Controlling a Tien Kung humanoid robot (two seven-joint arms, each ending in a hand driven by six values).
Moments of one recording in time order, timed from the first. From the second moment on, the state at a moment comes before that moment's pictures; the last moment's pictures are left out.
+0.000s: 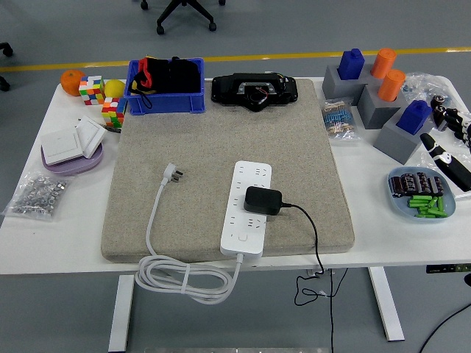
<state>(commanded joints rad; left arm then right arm) -0.15 0.04 -1.49 -0.18 1.43 -0.08 0.33 -0.02 -0.15 1.58 1.48 -1.69 -0.21 0.16</state>
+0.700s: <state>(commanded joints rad) -0.14 0.05 -1.55 -0.18 1.44 -0.07 0.32 -0.01 -0.15 1.59 1.54 -1.70 -0.21 0.15</state>
